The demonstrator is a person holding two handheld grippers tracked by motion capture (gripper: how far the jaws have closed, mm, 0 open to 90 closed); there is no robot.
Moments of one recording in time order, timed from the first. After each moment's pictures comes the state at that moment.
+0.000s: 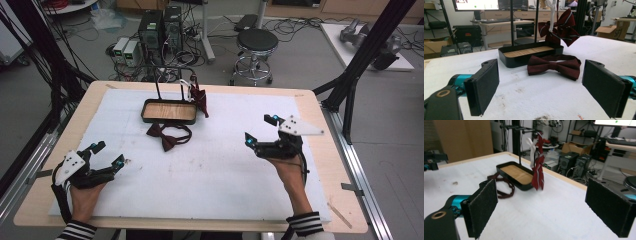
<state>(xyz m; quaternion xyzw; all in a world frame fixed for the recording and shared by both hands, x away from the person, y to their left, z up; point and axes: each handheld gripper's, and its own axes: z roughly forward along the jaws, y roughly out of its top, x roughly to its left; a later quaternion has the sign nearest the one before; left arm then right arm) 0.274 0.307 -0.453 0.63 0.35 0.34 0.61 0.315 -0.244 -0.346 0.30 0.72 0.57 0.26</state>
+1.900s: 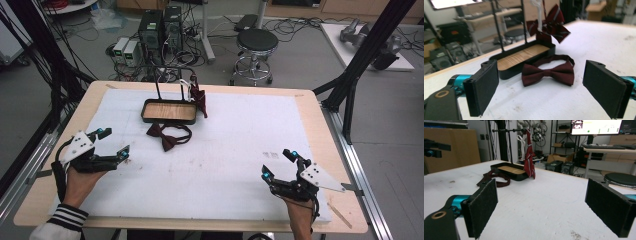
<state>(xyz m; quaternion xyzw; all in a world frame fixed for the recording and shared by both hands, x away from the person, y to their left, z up) 0.305 0.285 -0.396 0.72 0.29 0.30 0.55 0.239 -0.282 -0.414 0.34 0.65 0.61 0.30</state>
